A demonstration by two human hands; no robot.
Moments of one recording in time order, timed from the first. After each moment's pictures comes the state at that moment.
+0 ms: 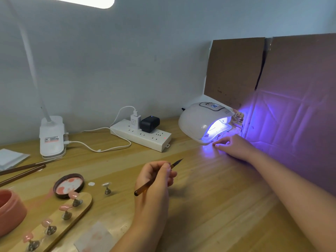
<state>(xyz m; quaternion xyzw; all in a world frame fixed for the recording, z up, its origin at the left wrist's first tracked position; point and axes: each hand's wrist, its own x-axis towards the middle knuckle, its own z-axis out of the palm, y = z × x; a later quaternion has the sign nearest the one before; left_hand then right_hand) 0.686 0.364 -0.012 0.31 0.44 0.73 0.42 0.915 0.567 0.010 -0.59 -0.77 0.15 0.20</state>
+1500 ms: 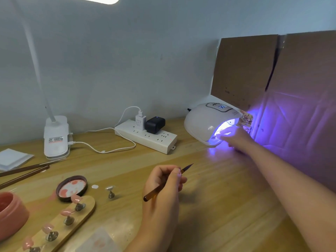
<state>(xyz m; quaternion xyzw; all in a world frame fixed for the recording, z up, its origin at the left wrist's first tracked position) 0.690 0.363 -0.005 0.31 0.46 0.71 0.44 0.899 0.609 0.012 -0.64 -0.69 0.20 0.28</state>
